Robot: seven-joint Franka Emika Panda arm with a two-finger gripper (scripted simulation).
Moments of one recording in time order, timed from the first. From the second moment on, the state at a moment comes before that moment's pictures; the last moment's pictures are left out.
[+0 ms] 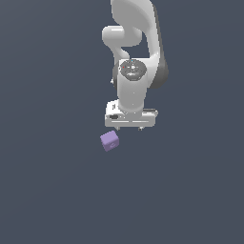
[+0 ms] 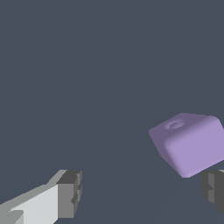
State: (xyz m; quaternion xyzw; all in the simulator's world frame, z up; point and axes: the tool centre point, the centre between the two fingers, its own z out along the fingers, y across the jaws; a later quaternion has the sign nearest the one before) arm -0.016 0.032 0.159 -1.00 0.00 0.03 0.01
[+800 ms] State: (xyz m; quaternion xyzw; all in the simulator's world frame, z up) arm -0.002 0.019 0.190 -1.00 0.00 0.00 0.00
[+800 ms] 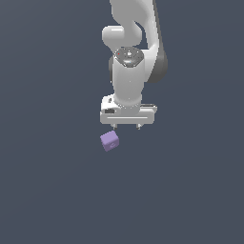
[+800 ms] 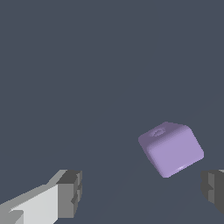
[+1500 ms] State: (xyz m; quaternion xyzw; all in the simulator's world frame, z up) arm -0.004 0.007 0.174 -1.00 0.09 0.00 0.01
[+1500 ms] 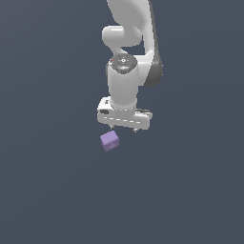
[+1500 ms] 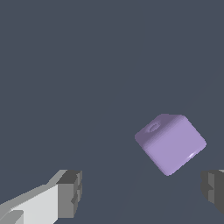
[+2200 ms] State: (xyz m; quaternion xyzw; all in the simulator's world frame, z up) arm -0.011 -0.027 0.139 -0.95 0.30 0.00 0.01
